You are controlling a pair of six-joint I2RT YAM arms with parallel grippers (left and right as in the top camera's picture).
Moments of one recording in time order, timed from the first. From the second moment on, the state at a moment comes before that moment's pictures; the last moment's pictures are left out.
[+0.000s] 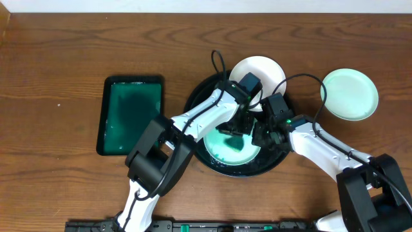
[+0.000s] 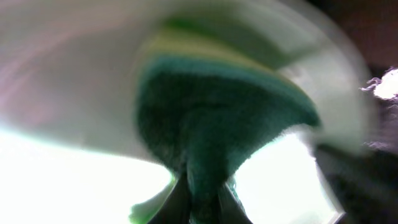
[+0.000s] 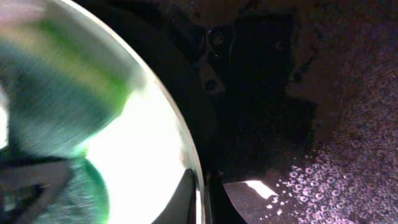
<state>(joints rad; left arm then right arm) -0.72 2.13 1.55 -0.96 0.19 -0.49 0.42 1.65 0.82 -0.48 -0.12 0.61</state>
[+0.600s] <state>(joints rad) -0.61 2.13 1.54 -1.10 0.04 -0.66 0.43 1.67 0.83 -0.45 -0.18 0.61</state>
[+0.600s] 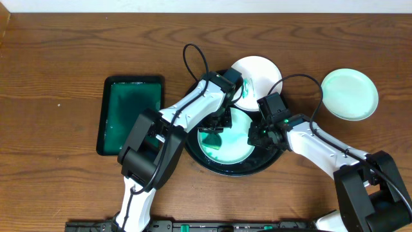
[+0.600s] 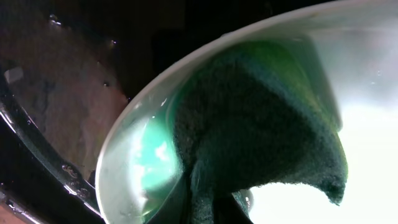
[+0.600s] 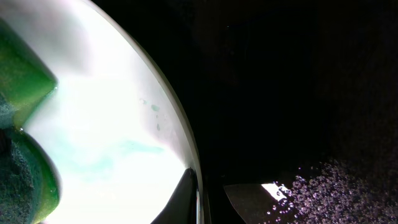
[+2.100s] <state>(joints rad) -0.52 2.09 1.36 -0.90 0.54 -0.49 0.43 1.67 0.83 -0.45 -0.19 0.61</state>
